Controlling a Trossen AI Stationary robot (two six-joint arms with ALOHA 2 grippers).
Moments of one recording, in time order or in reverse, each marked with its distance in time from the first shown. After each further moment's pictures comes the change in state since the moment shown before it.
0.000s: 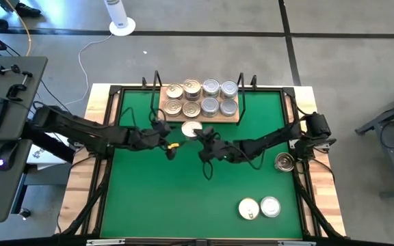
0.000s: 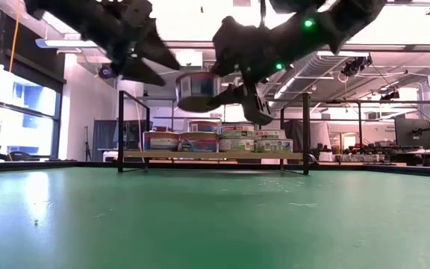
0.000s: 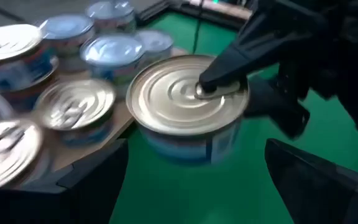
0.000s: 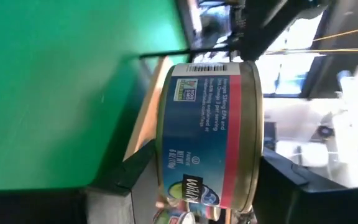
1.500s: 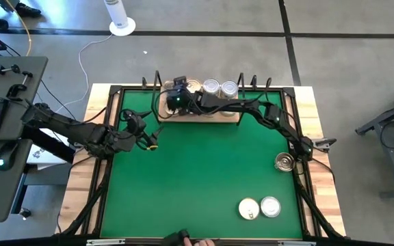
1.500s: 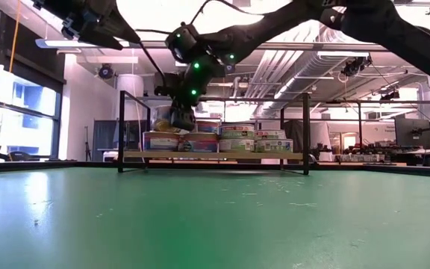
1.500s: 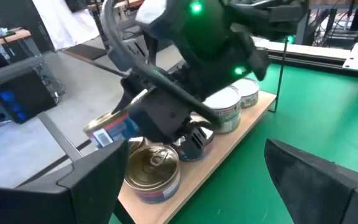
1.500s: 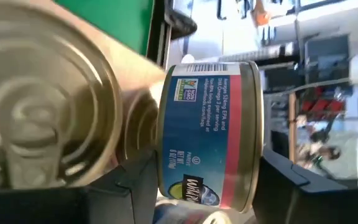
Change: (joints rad) left arm -0.168 -0.321 0.002 -0.324 -0.502 0.061; right arm -0.447 0.569 1.062 -0.709 -0.220 0.227
